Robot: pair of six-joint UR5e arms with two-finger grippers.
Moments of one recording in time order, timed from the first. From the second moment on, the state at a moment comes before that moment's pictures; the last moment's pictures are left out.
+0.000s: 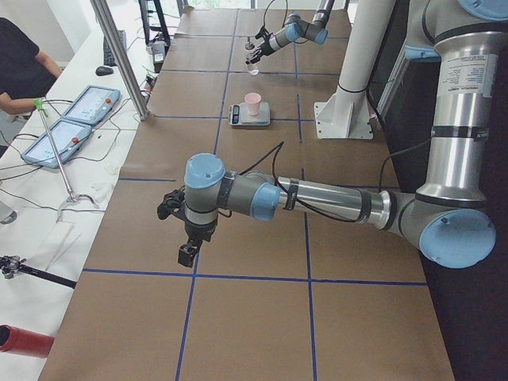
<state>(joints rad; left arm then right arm) -1.54 -1.59 -1.69 -1.69 -2.18 0.20 0.35 -1.58 1.94 -1.23 0.91 1.56</state>
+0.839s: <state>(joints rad) -1.54 -1.59 -1.70 -1.69 -2.17 0.20 0.35 -1.58 1.94 -1.23 0.91 1.56</state>
